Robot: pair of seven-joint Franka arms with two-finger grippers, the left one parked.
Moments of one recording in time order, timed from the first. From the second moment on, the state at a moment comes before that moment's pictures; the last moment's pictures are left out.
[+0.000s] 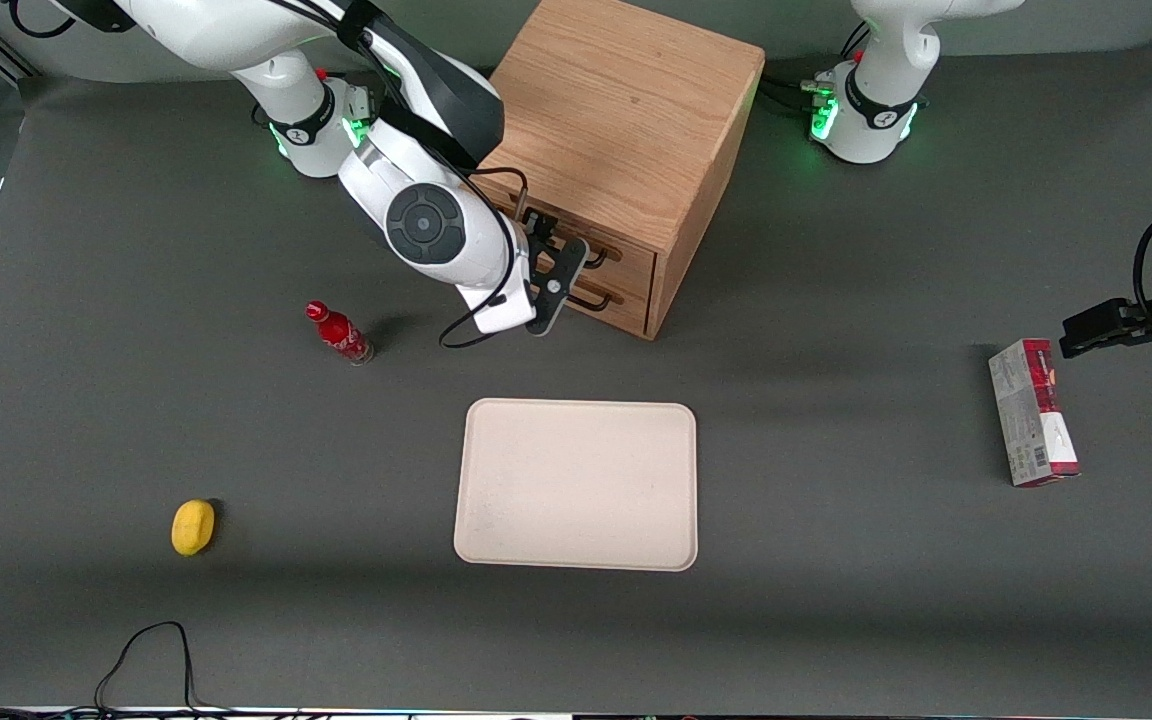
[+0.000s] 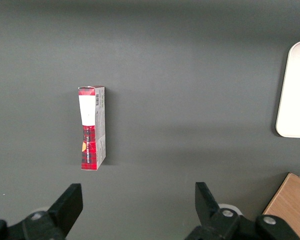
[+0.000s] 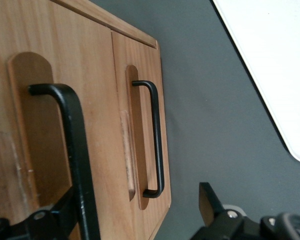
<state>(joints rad) 0.10 0.47 0.70 -1.63 0.05 1.84 -0.27</state>
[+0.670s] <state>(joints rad) 0.04 0.53 0.67 -1.52 -0.08 1.85 -0.35</state>
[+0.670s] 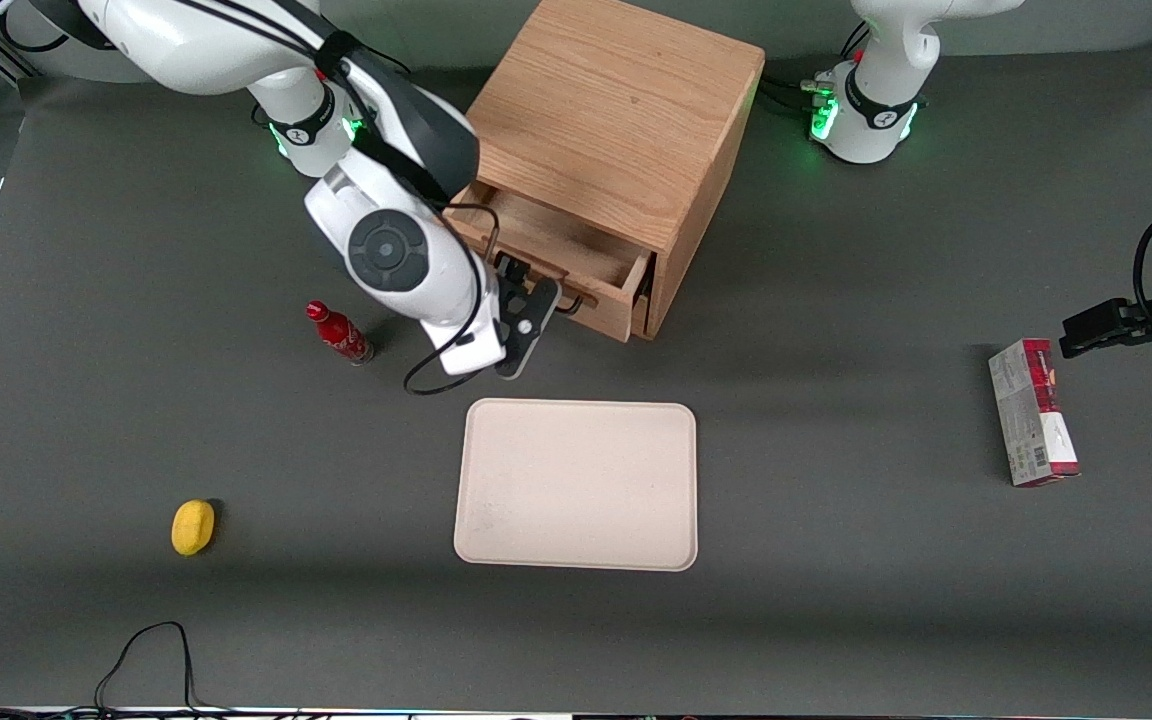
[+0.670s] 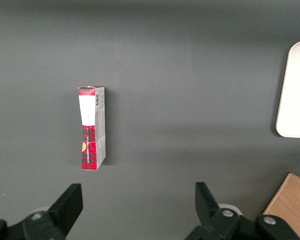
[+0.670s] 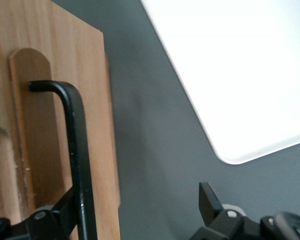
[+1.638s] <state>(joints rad) 0.03 0.61 0.52 -1.32 -0.08 1.85 -0.46</state>
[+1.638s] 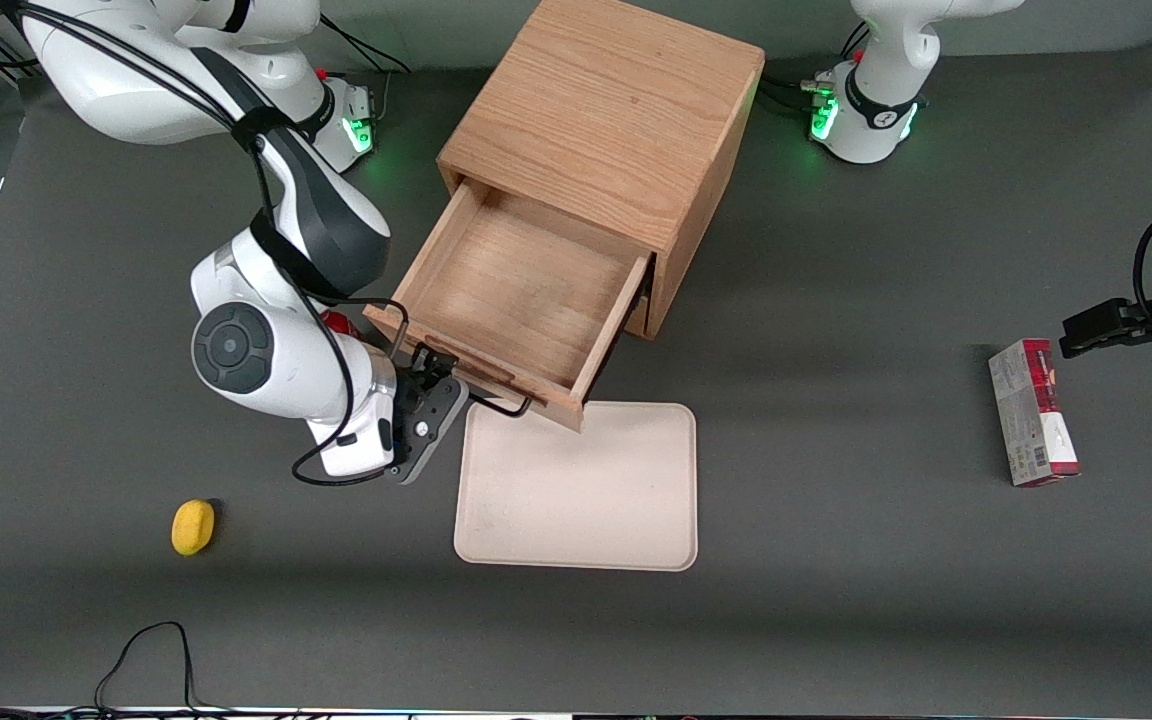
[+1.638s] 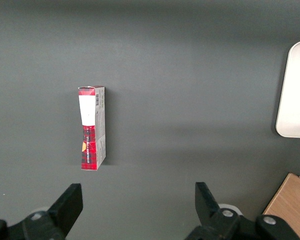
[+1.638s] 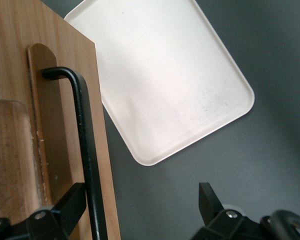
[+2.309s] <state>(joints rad) -0.03 0.49 0.42 -1.17 -0.07 1.69 -0.36</state>
